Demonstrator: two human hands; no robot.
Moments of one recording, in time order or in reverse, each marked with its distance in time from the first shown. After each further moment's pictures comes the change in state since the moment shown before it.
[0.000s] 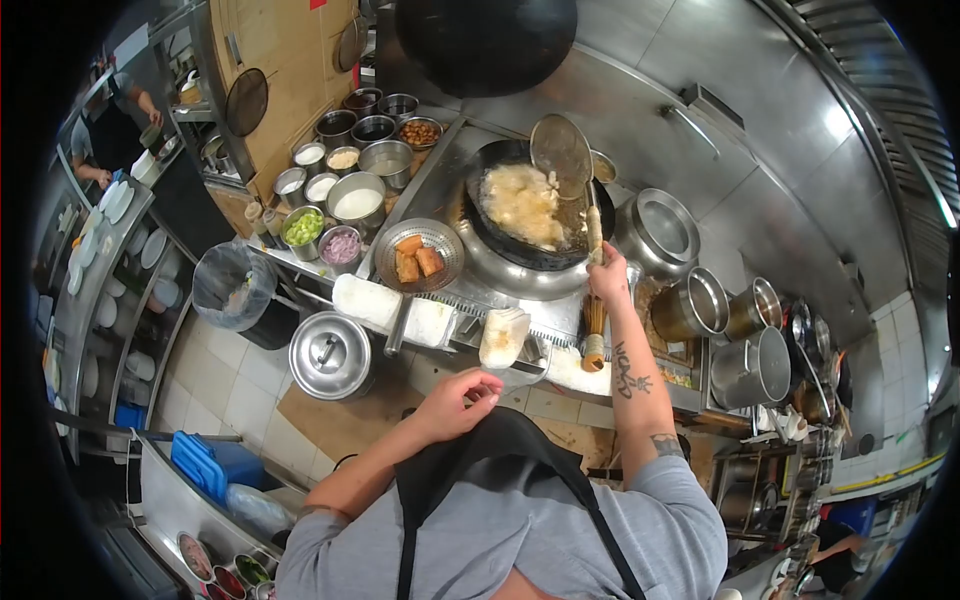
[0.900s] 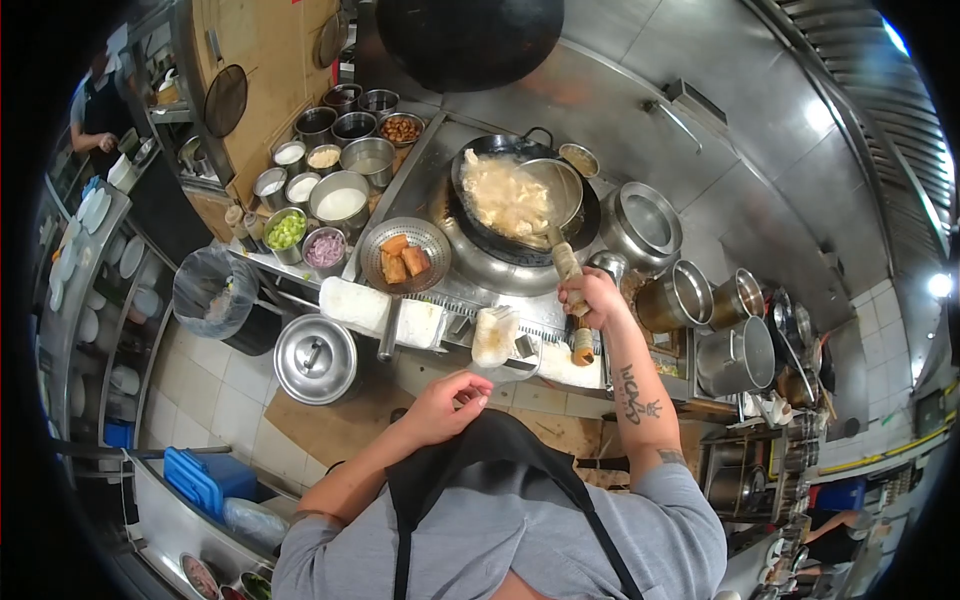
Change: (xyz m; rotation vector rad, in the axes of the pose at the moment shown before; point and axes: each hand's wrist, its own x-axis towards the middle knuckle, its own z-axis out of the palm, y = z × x) left_hand -0.007 -0.008 -0.019 -0.041 -0.021 -0.009; right_hand -0.090 -0.116 -0.024 0.543 -0.427 0.501
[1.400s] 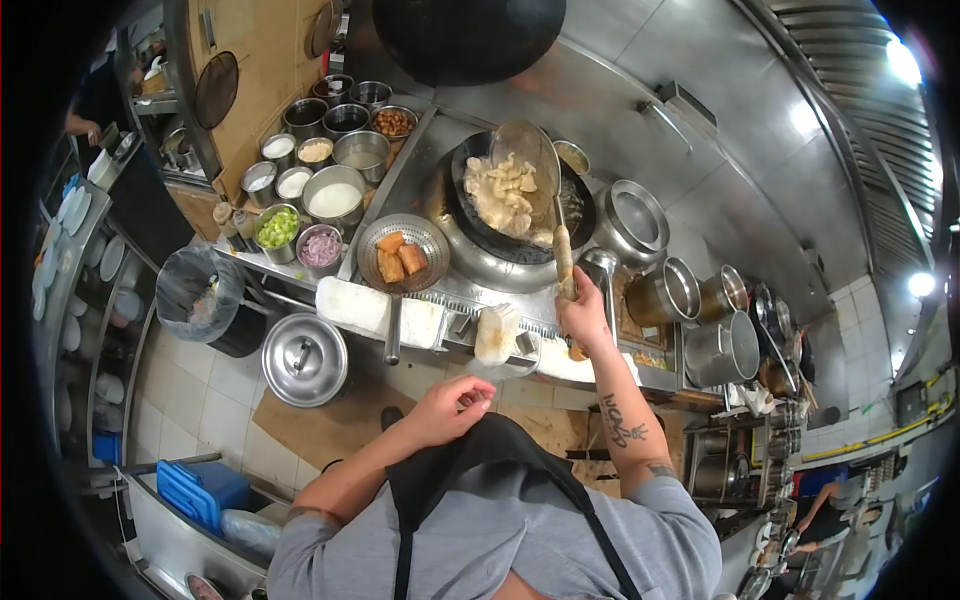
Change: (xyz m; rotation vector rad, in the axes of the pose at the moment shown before) left_hand -0.008 -0.015 -0.028 -0.046 -0.075 0.071; right_hand -0.022 0.042 0.049 -0.417 0.306 -0.310
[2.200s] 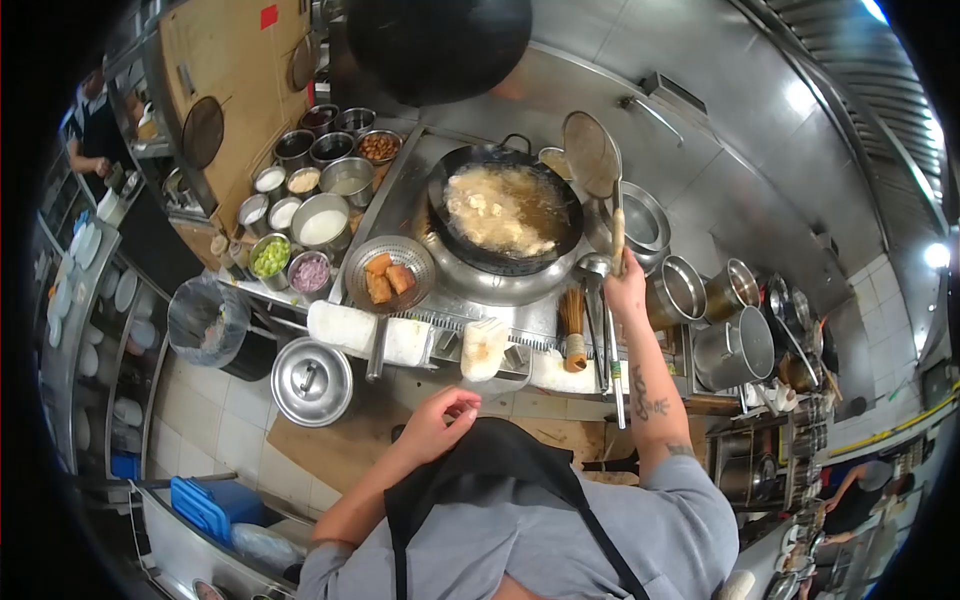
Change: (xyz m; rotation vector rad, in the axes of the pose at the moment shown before) left_hand 0.018 0.008 0.039 0.060 0.136 -0.084; right_hand 0.107 0.072 -0.124 -0.335 0.397 -0.347
